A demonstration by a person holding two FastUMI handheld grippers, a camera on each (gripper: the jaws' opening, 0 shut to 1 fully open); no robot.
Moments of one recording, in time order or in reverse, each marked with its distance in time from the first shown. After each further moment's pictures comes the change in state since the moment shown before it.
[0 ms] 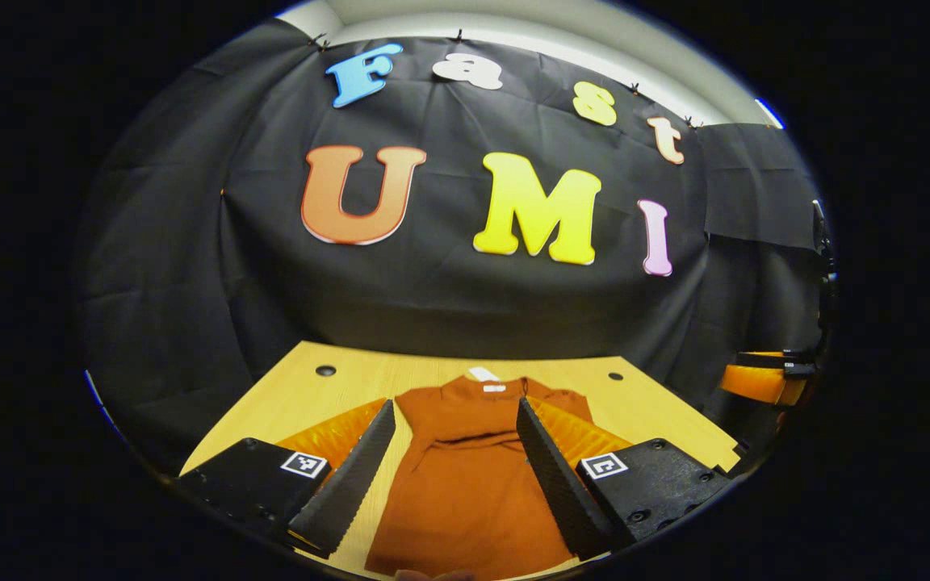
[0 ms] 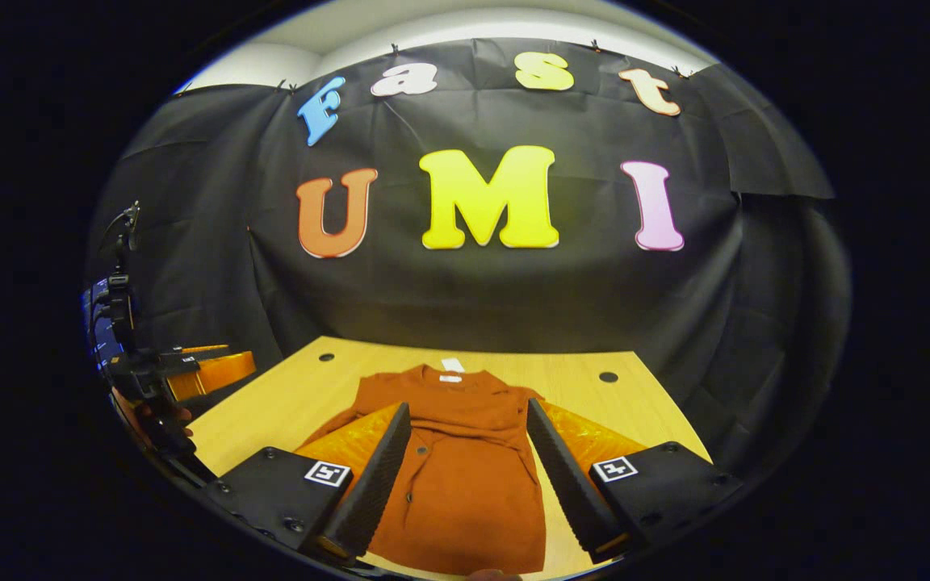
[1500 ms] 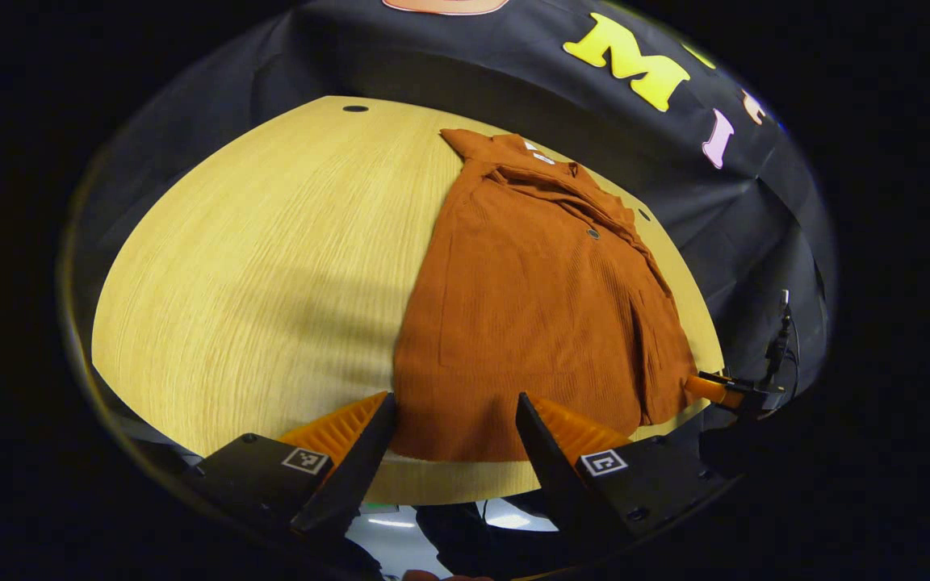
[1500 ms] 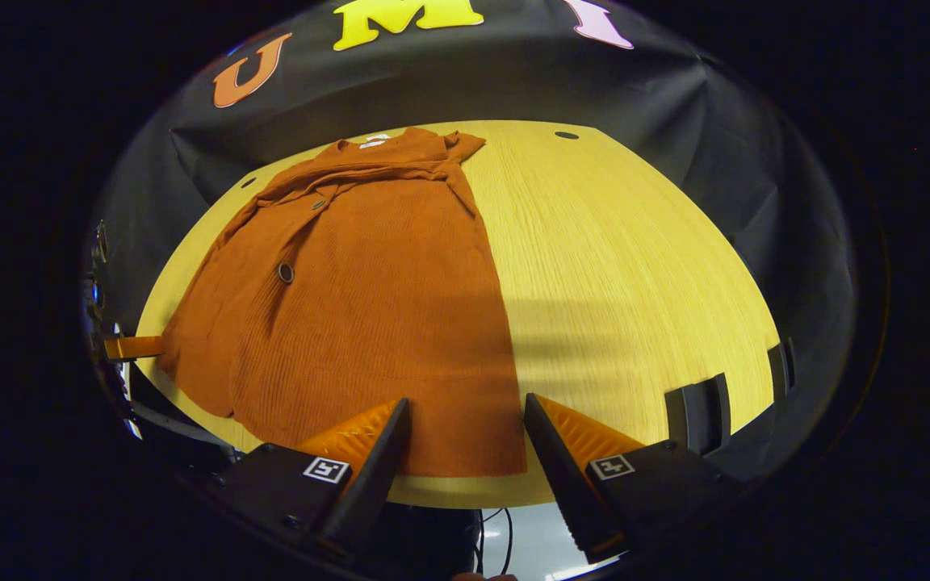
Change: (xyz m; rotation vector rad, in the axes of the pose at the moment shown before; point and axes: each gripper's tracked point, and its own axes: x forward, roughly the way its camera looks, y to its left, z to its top) left arm -0.036 0.040 -0.248 -0.225 0.670 -0.036; right arm -0.008 -0.068 -0.281 0.087 0.636 -0.162
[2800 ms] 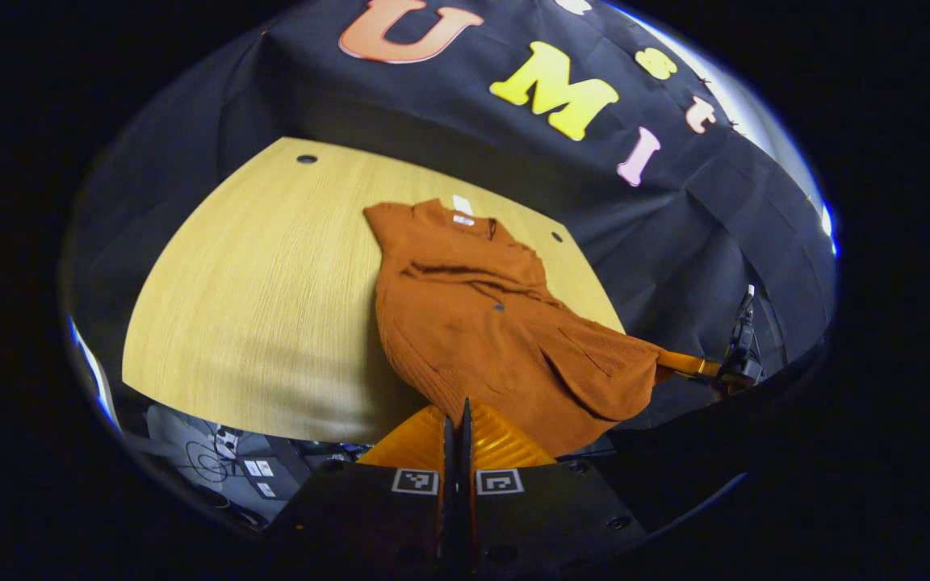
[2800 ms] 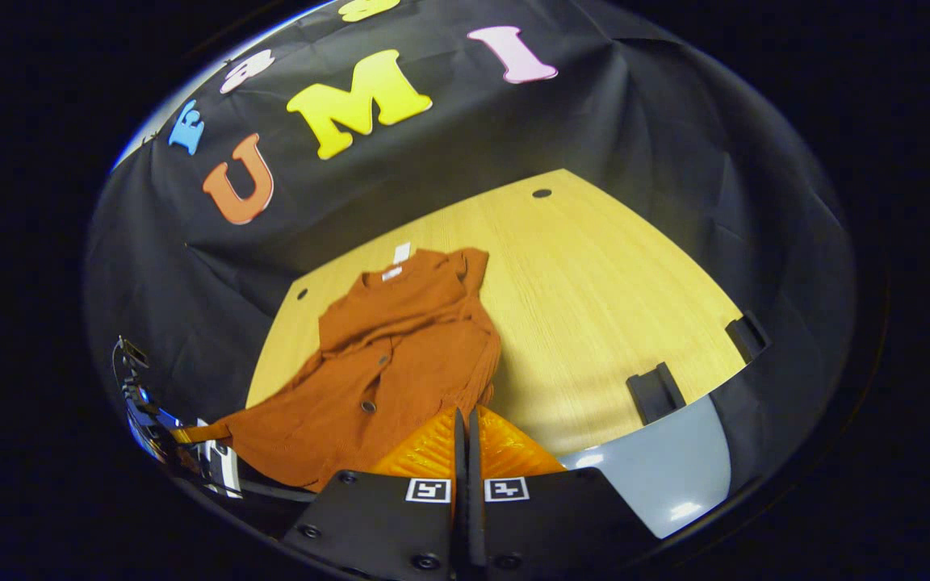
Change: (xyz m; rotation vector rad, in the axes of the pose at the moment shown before) left arm -0.173 -0.072 0.044 0.075 -0.116 -0.231; right arm -0.194 0.006 0.092 0.348 -0.228 0.189
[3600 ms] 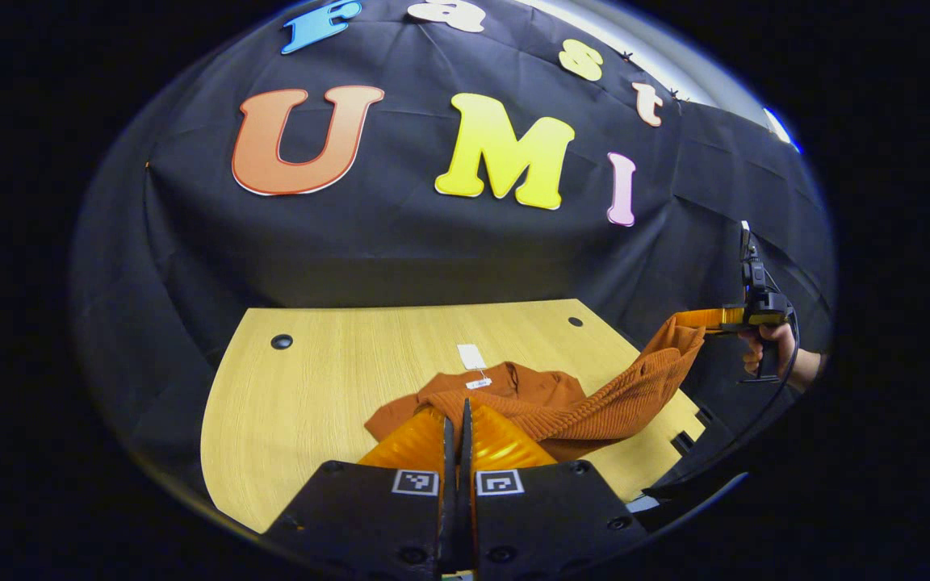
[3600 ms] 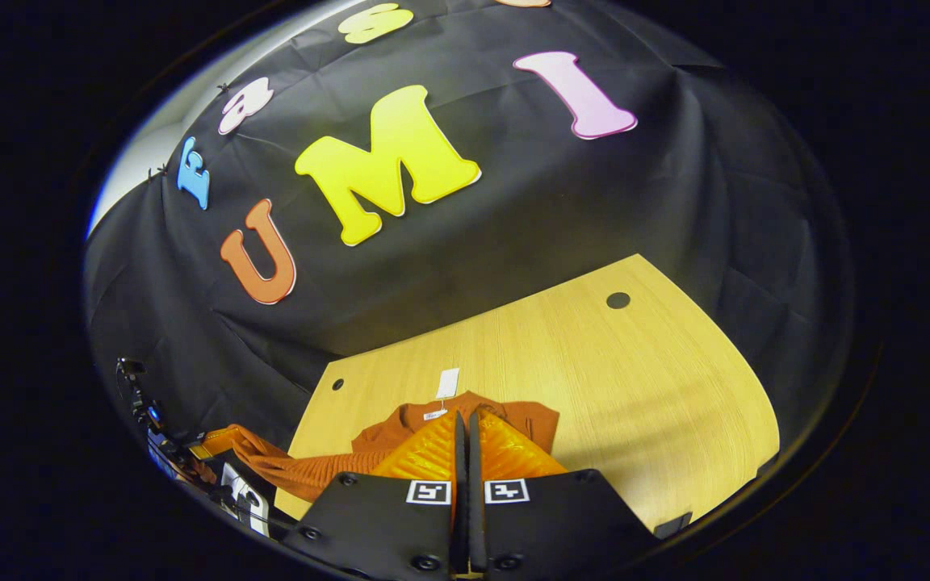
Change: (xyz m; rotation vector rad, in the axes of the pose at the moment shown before) left arm 0.114 0.012 0.227 0.298 -0.260 0.125; right arm 0.167 0.074 0.221 -0.051 -0.106 0.181
